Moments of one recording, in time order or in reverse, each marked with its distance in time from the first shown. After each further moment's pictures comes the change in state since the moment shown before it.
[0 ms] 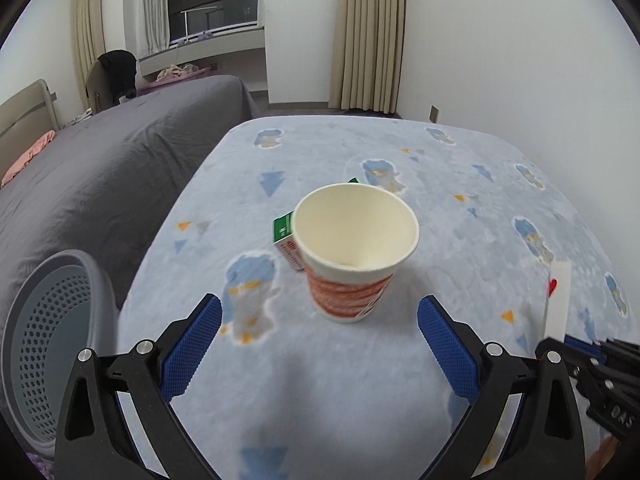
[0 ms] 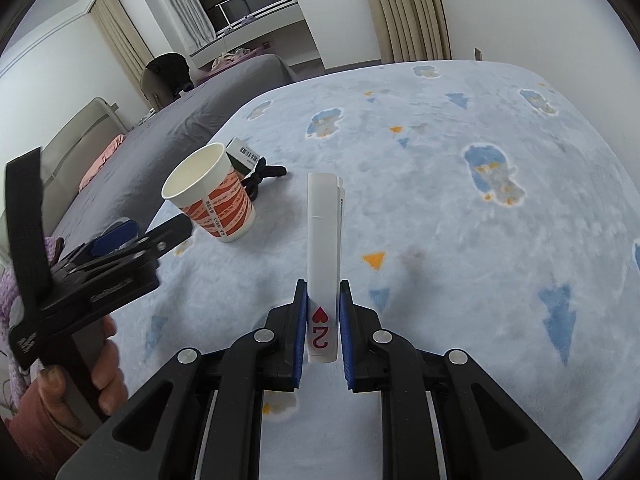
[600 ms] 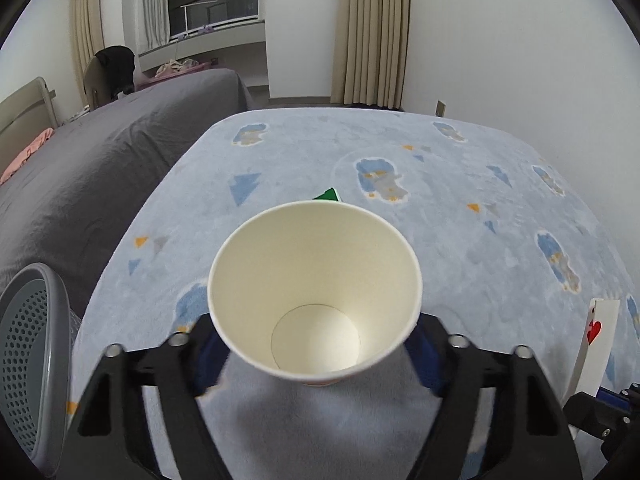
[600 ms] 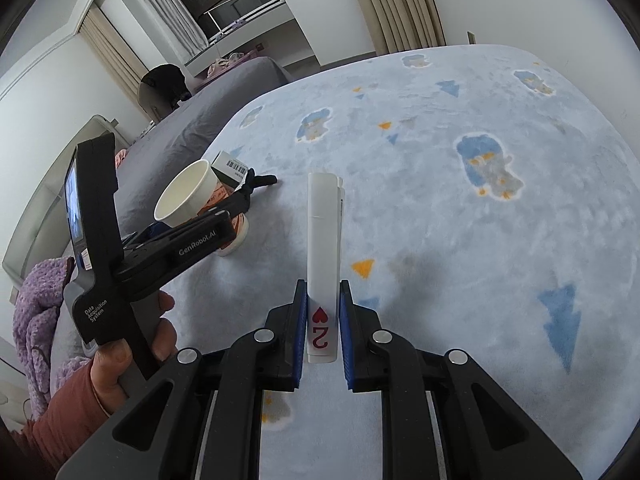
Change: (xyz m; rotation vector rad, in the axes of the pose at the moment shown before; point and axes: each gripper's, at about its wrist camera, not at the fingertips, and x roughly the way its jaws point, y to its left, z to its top) left arm 0.051 -0.019 0.016 -0.007 0.022 0.015; right arm 0.004 -0.015 0.008 0.065 0.015 0.041
